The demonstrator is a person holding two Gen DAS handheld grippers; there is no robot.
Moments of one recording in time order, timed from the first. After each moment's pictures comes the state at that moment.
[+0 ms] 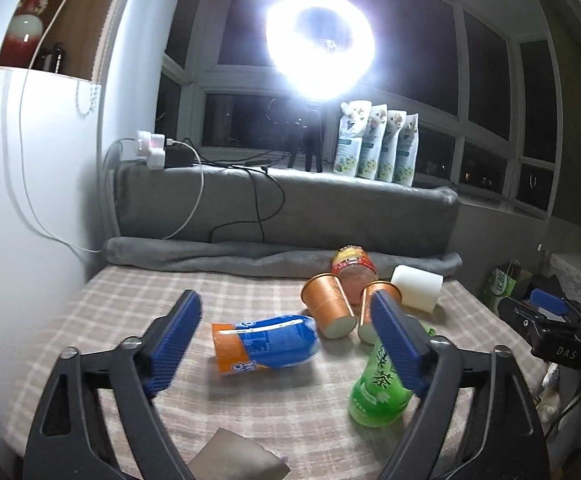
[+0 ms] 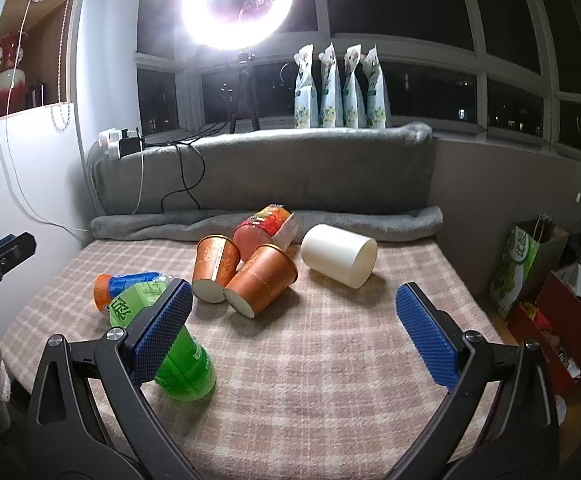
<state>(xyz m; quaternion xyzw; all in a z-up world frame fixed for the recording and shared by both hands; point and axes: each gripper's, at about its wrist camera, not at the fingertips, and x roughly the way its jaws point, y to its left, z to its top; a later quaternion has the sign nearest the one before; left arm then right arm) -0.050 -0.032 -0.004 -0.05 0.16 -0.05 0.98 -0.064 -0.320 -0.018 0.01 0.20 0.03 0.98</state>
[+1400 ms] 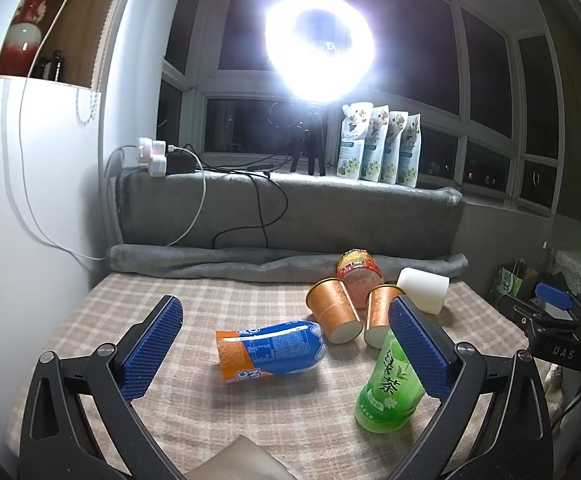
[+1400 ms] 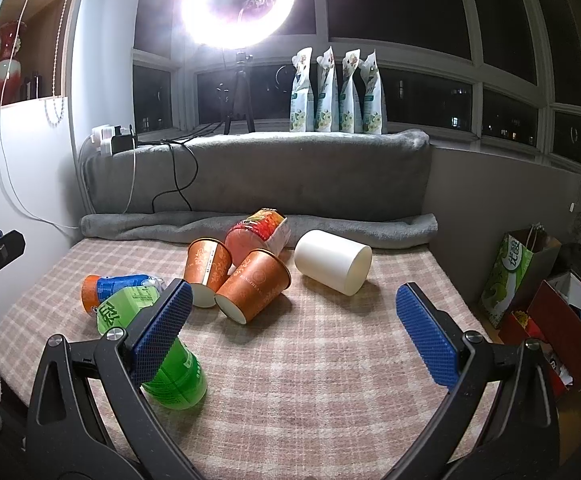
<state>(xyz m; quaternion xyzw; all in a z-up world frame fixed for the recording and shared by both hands) -0.050 -0.034 -0.006 -0.04 0.16 -0.05 0.99 -0.061 -0.317 -0.018 0.00 0.20 0.02 0.98</state>
